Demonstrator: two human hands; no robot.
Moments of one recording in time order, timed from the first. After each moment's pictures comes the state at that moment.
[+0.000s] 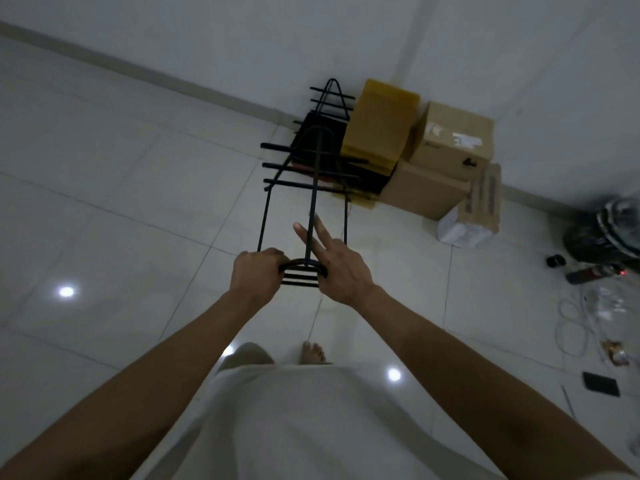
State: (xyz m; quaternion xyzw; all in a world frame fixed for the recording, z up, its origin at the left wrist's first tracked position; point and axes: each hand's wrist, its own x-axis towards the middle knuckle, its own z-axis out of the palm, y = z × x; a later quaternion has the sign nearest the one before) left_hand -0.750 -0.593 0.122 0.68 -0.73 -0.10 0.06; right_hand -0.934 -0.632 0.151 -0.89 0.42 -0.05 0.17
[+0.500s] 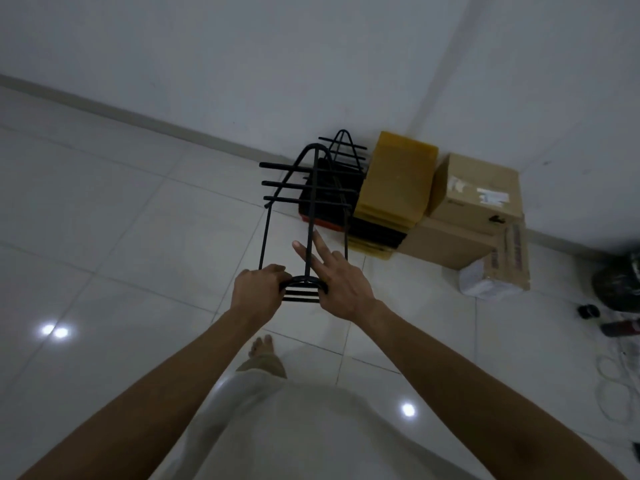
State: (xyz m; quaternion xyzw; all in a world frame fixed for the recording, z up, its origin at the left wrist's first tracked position) left_hand -0.655 -0.816 0.124 0.67 -0.73 -0.09 0.05; right_hand -0.836 -0.859 0.137 -0.90 0.41 -0.06 0.15
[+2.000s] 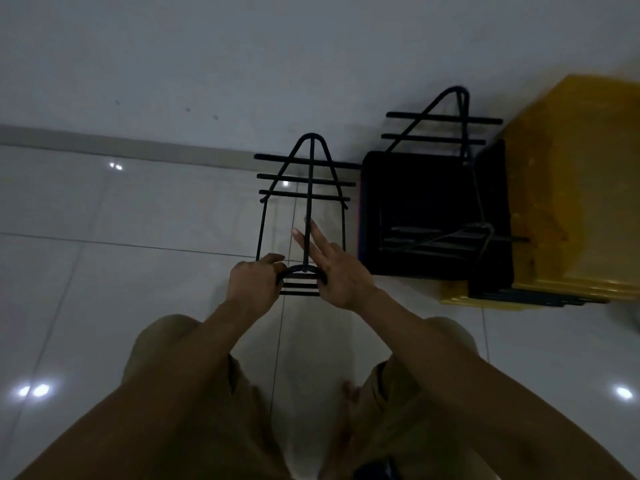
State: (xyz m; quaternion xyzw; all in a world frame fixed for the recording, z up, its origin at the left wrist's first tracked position) left_hand -0.369 -1.376 -0.336 0.59 -0.79 -0.16 -0.03; right_hand -0.564 -1.383 -0.330 -0.84 0.48 -0.09 0.22
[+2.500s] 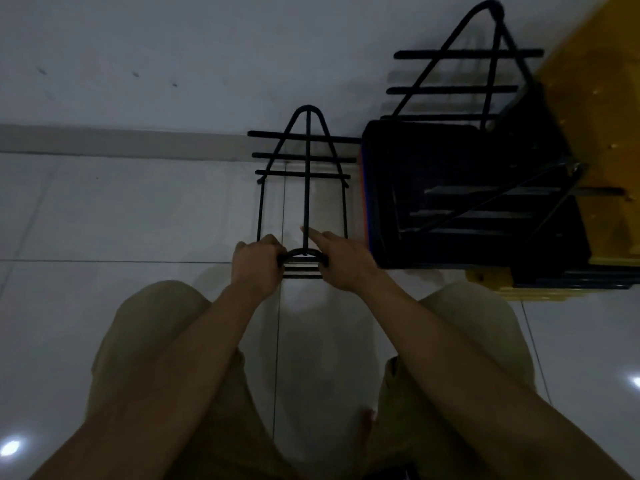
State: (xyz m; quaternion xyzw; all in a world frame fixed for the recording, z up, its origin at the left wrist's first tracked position) left_hand -0.380 -1.434 -0.497 0.59 -0.79 -0.14 0.01; right_hand -0.569 -1.427 -0.483 -0.78 0.59 0.01 0.21
